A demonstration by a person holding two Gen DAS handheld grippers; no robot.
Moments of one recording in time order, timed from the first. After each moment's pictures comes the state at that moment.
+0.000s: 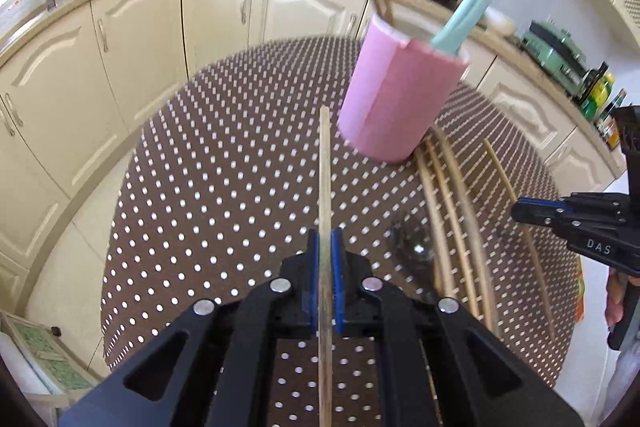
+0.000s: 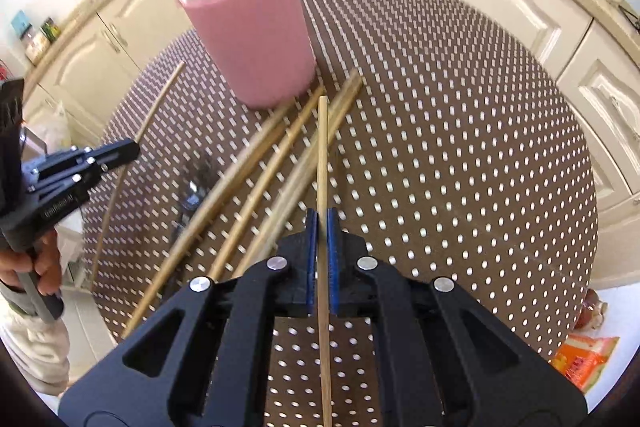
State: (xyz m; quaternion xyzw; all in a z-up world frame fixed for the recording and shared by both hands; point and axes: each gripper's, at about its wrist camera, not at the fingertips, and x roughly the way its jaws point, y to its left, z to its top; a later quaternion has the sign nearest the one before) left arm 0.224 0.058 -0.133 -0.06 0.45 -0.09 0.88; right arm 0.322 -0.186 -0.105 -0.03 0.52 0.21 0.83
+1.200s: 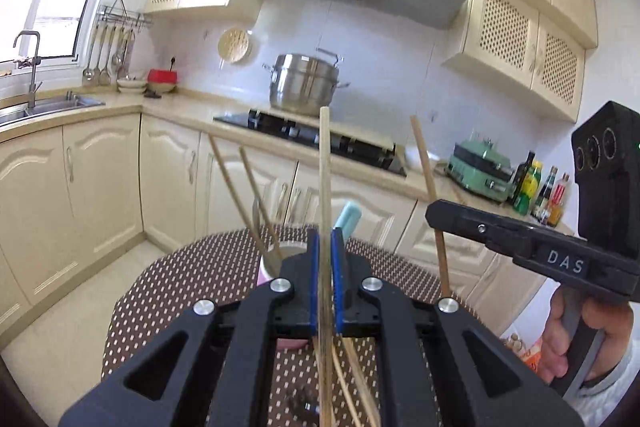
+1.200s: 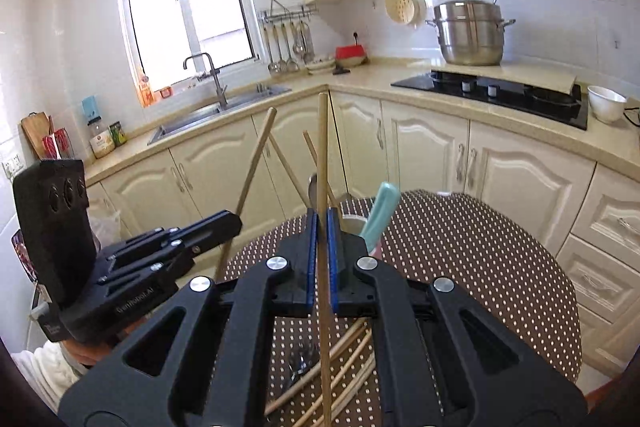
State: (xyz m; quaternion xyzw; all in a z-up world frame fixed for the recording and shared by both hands) left arm 0.210 0.019 -0.006 -0.10 0.18 -0.16 0.96; right arm 0.298 -0.179 0.043 0.04 0.24 0.29 0.93
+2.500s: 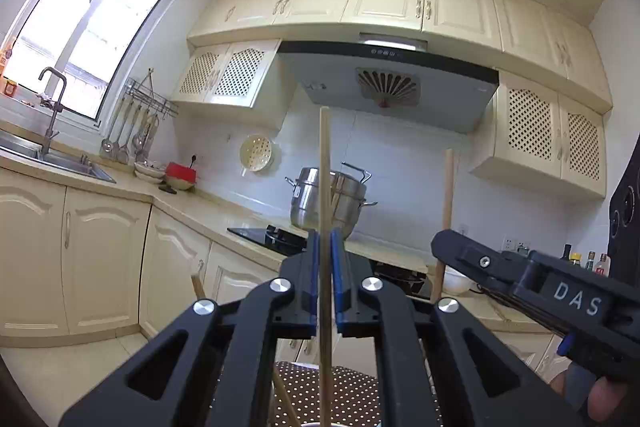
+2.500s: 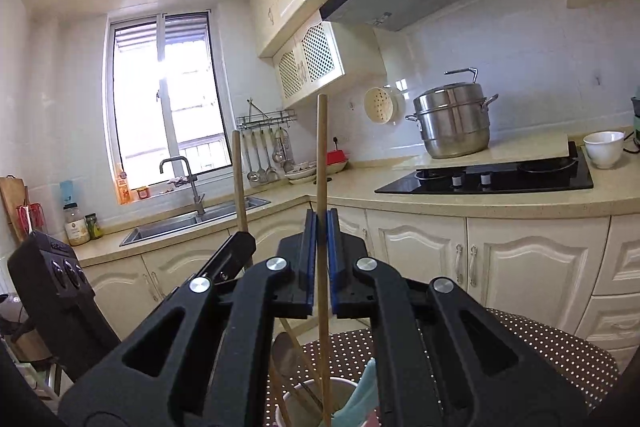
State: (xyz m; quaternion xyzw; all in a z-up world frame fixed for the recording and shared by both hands) left arm 0.314 0.017 -0.014 -0.14 -0.03 -0.09 0.98; right arm 0.384 -0.161 0.036 0.12 0.06 0.24 0.96
